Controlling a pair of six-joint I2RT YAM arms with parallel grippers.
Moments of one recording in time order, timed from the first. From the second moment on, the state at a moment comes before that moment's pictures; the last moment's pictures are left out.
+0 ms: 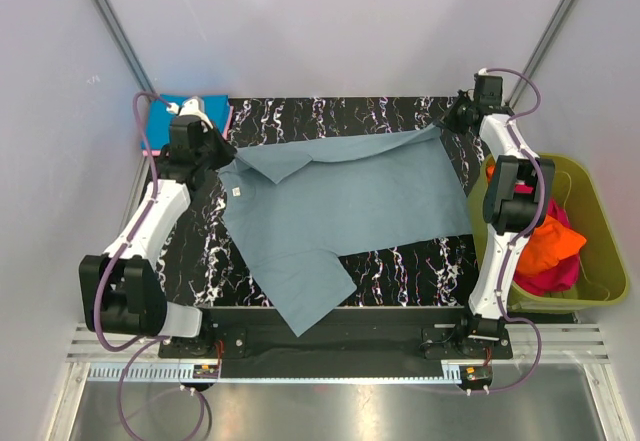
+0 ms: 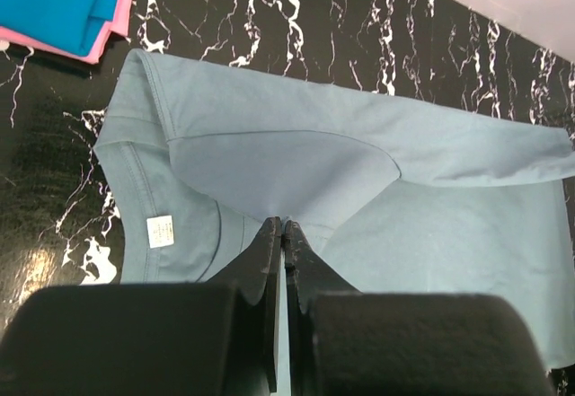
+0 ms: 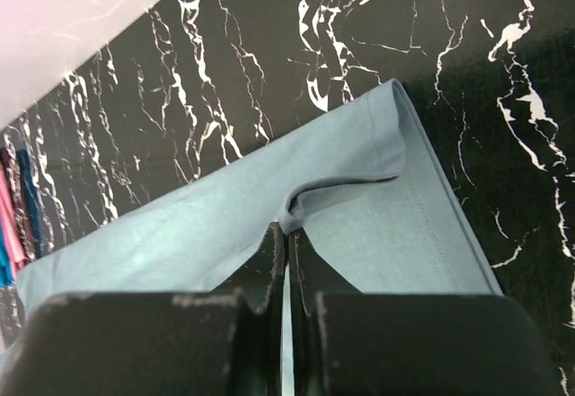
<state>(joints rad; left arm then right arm) -0.07 1.38 1.09 -0.21 0.09 -0.48 -0.11 2.20 1.84 -0.35 -0.30 0.51</state>
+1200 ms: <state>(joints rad) -0.07 1.46 1.03 -0.30 0.18 -0.47 -0.11 2.19 1.78 -0.46 -0.22 0.44</state>
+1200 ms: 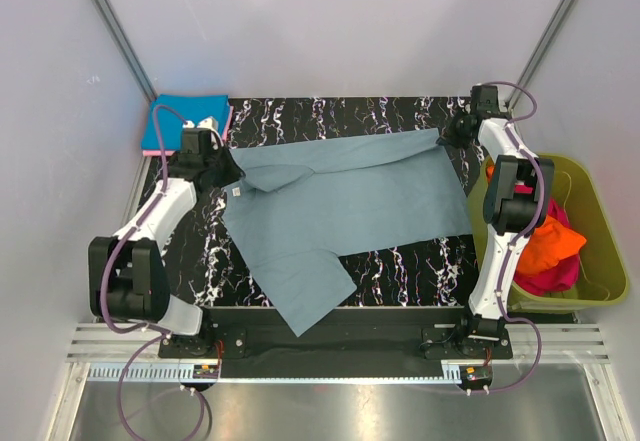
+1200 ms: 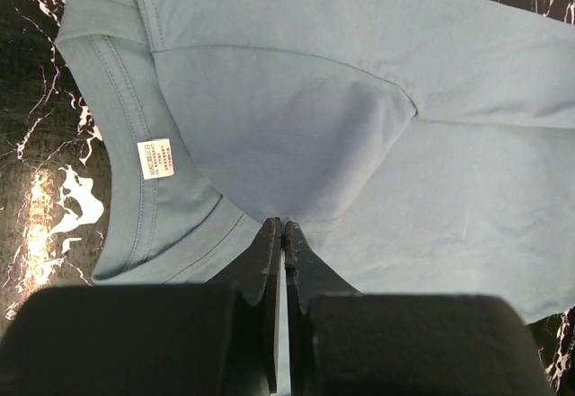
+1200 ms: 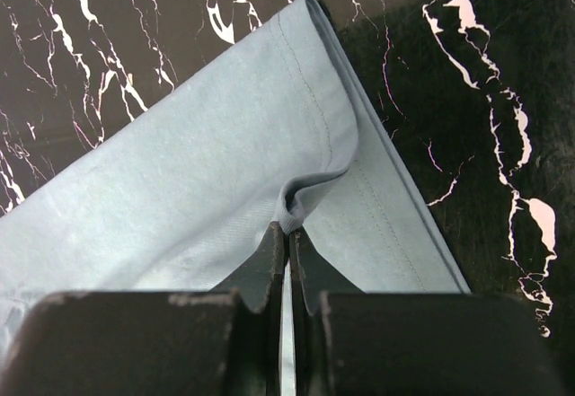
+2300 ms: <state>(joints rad) 0.02 1.86 1.60 -0.15 0.17 -0.32 -0.11 2.69 2.56 -0.40 -0.27 0.57</state>
